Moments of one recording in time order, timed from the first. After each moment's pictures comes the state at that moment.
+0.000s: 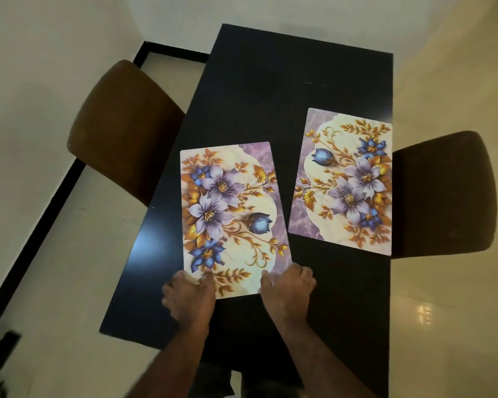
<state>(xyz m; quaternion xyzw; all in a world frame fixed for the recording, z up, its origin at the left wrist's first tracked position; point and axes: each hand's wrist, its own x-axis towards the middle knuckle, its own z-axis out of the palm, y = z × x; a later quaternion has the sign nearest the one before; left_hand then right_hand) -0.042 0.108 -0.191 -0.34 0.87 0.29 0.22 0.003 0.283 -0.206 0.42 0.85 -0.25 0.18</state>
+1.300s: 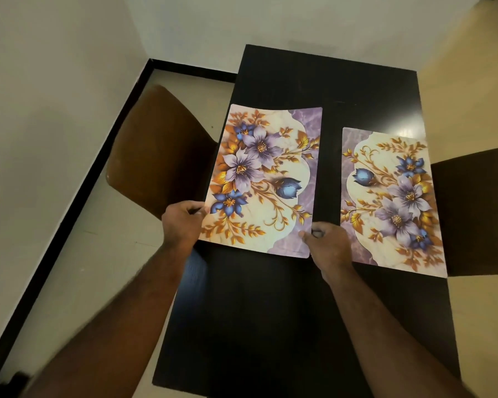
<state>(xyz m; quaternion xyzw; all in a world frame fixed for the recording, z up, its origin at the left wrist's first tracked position) -0.298 -0.007 -0.205 -0.13 0.87 0.46 0.12 -0.156 0.278 -0.194 0.42 0.81 -0.41 0.00</state>
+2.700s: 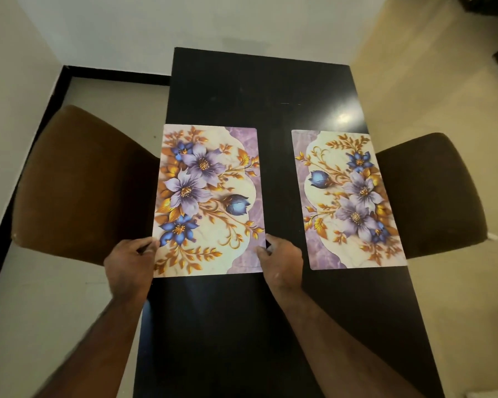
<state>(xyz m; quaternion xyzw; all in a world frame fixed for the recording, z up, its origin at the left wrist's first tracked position) -0.325 -0.012 -0.249 -0.01 0.94 0.34 0.07 -0.189 0.255 -0.232 0.47 0.84 -0.29 0.02</state>
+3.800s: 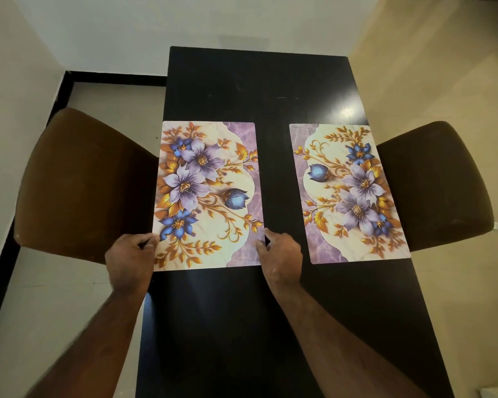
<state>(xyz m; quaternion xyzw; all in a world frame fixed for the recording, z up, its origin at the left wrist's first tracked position) -0.329 -0.002 -0.238 -0.01 0.94 0.33 0.09 -0.186 0.257 -0.229 0.45 0.86 -0.23 0.01</state>
